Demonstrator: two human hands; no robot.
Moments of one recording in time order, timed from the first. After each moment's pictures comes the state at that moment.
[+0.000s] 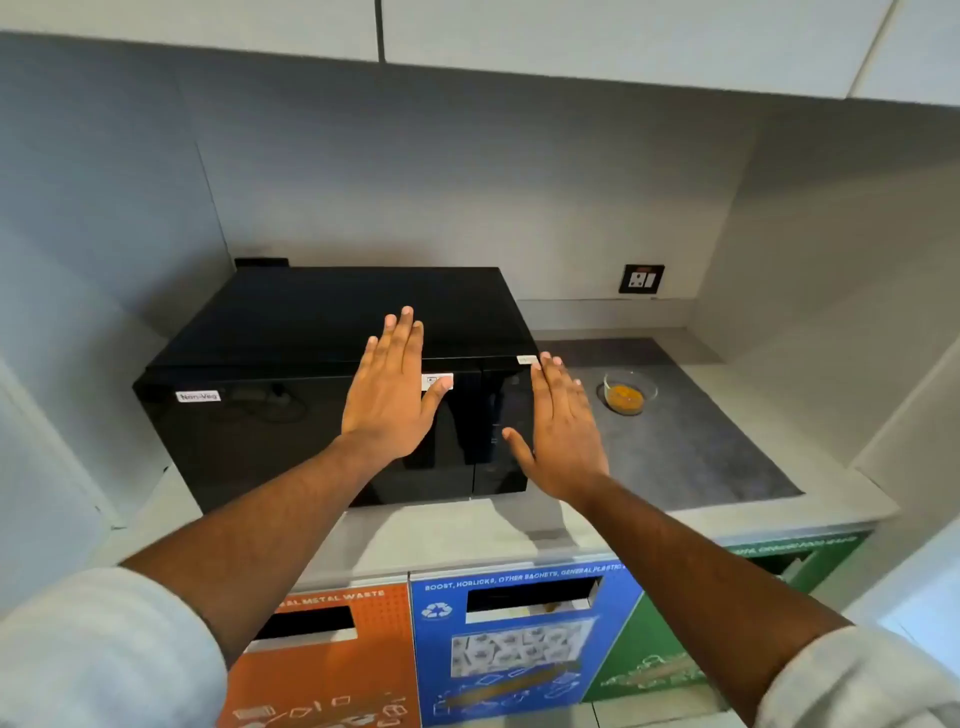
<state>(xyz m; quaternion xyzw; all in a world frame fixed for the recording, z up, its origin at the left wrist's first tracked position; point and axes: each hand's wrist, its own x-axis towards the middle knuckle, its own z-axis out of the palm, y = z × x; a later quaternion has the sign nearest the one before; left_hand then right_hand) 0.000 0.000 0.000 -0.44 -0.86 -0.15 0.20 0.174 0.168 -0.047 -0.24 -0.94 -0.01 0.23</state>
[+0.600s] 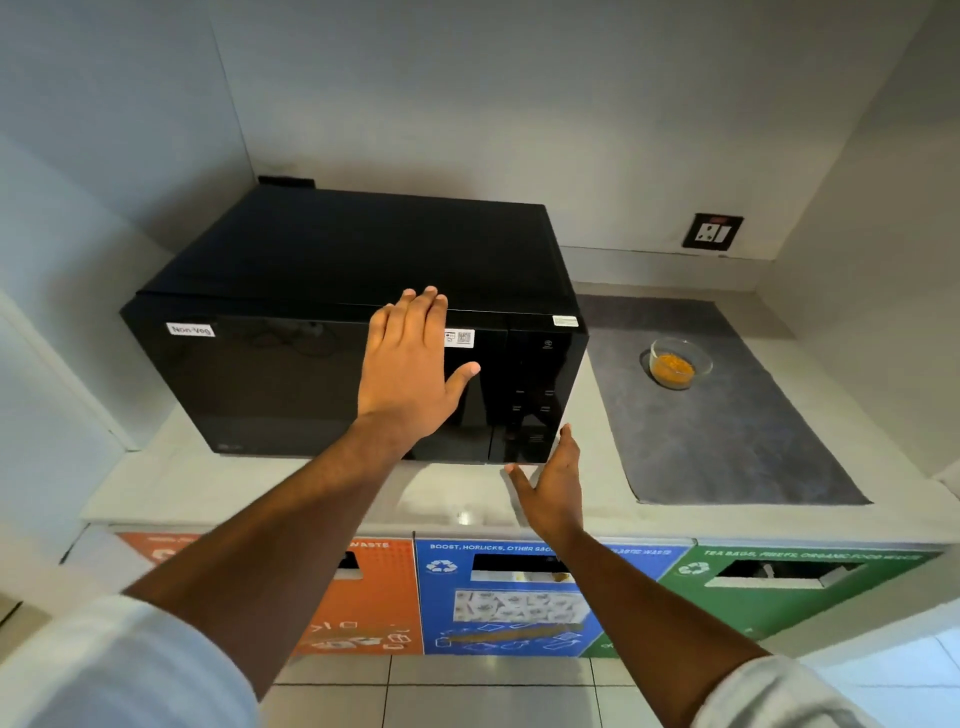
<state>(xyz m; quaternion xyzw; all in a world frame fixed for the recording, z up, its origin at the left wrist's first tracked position) 0.004 0.016 -0.032 -0.37 -0.89 -0.09 0.24 0.153 0.162 -0.195 -0.37 -0.80 0.43 0.19</state>
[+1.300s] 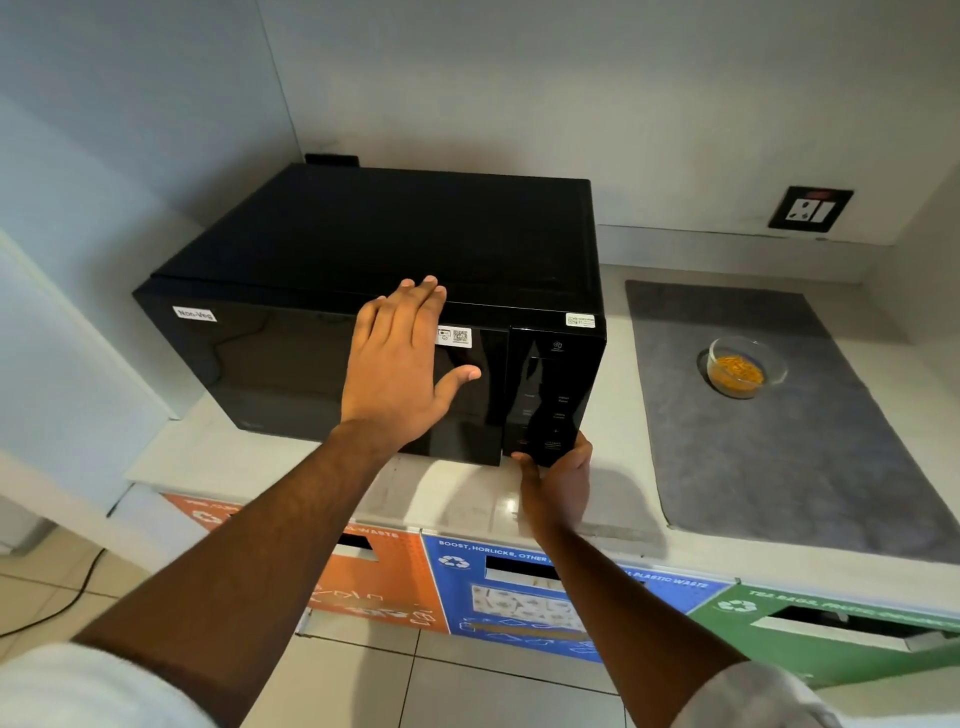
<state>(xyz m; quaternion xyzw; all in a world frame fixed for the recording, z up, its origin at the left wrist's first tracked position) 0.002 0.021 -0.041 -0.33 -0.90 -0.06 0.27 0.117 0.176 -0.224 -0.39 -0.76 0.44 0.27</state>
